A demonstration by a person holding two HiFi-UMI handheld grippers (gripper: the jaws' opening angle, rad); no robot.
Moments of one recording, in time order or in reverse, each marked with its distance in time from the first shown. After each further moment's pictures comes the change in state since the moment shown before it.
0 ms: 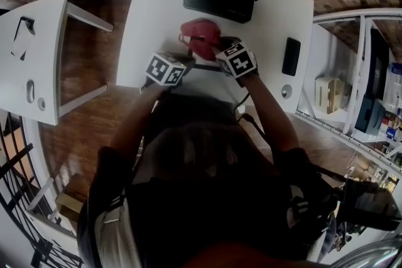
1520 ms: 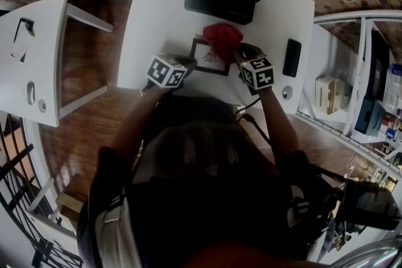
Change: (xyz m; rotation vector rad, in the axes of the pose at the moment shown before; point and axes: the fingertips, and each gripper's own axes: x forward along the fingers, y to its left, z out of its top) left arm 0.000 -0.001 0.001 -0.008 -0.009 -0.016; right arm -0.041 -0.051 -0.038 0.157 -0.160 -0.110
